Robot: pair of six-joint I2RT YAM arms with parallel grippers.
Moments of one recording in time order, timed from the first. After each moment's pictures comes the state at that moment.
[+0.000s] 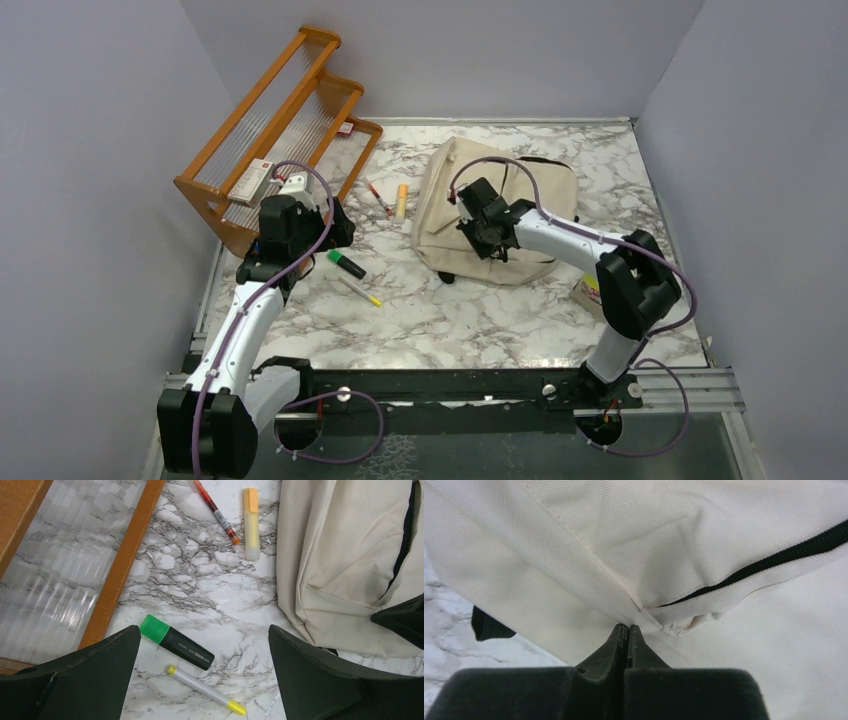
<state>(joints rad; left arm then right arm) -0.10 0.98 0.69 -0.22 0.17 -0.28 0.67 1.76 1.20 -0.53 0.16 -0.02</state>
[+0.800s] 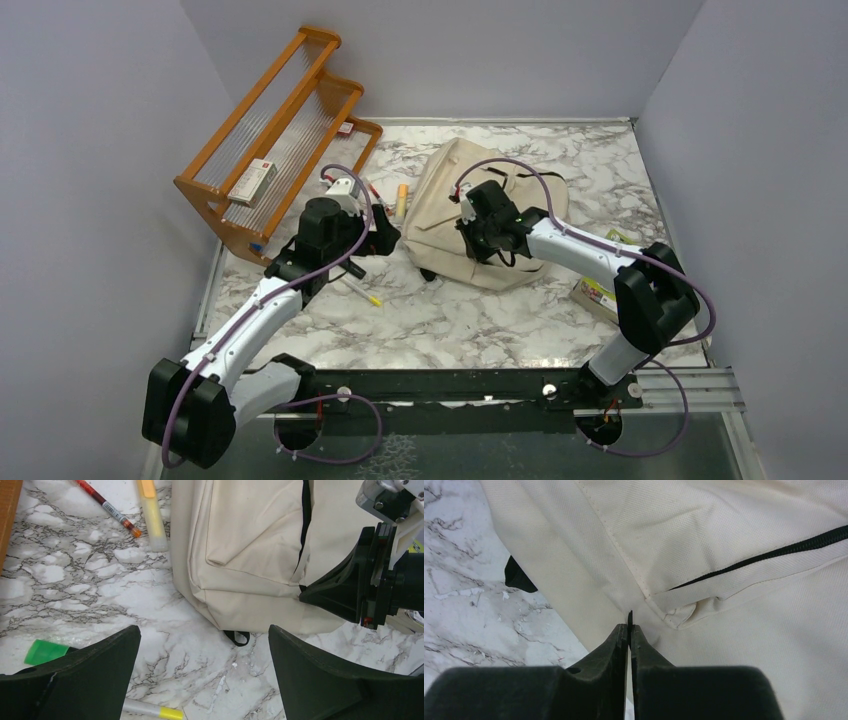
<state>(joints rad) -0.41 1.04 0.69 -0.11 0.14 -0.38 0.67 1.63 1.10 -0.41 -0.03 0.05</state>
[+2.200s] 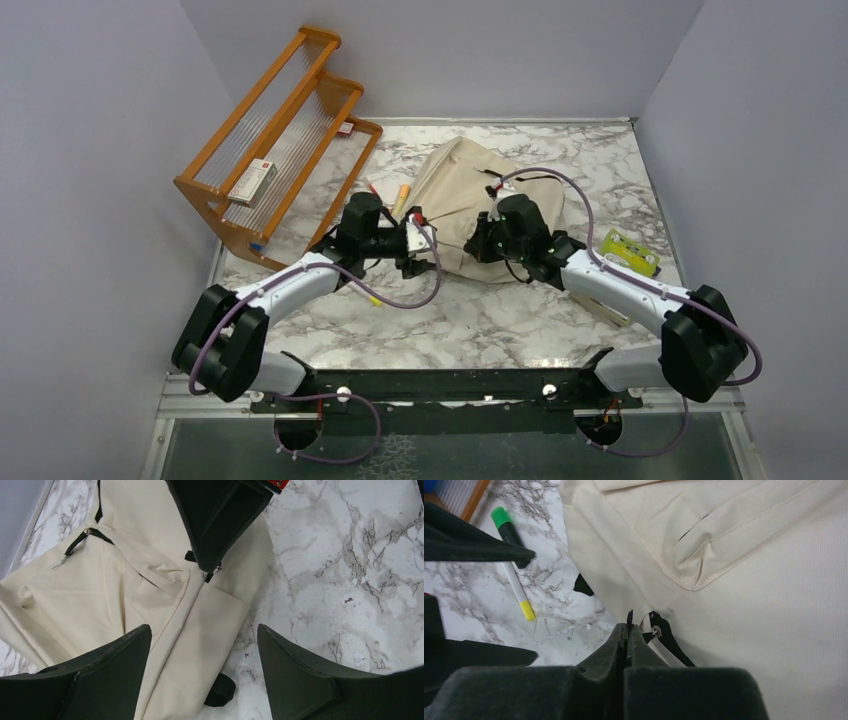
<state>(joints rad) -0.54 1.33 0.72 0.21 0.79 0.61 0.67 1.34 0.83 -0.10 -0.03 0.45</state>
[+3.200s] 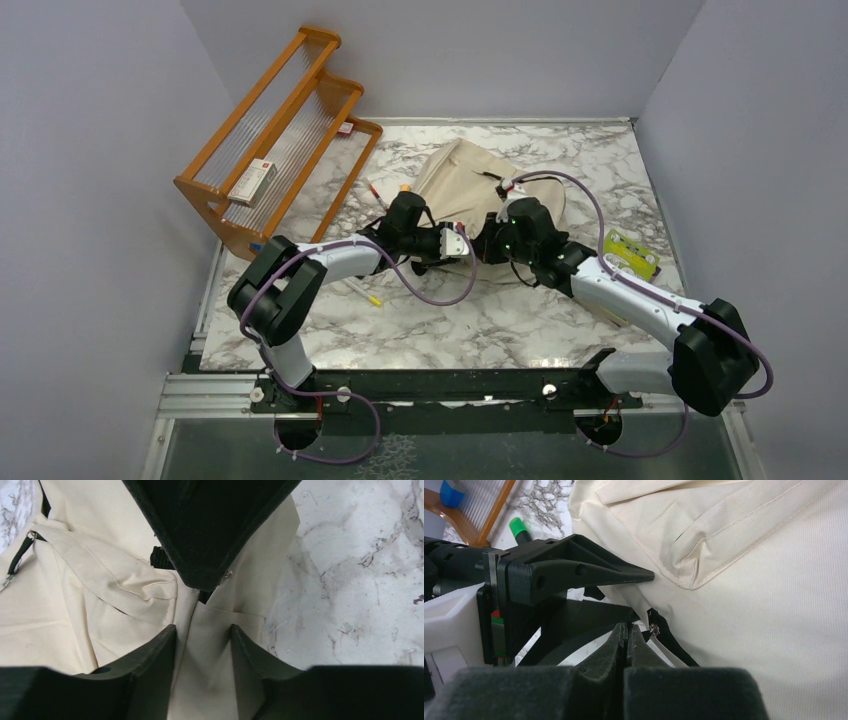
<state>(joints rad) -0.66 1.72 0.92 0.20 0.69 0.78 0.65 1.26 0.78 -0.08 -0.05 0.50</state>
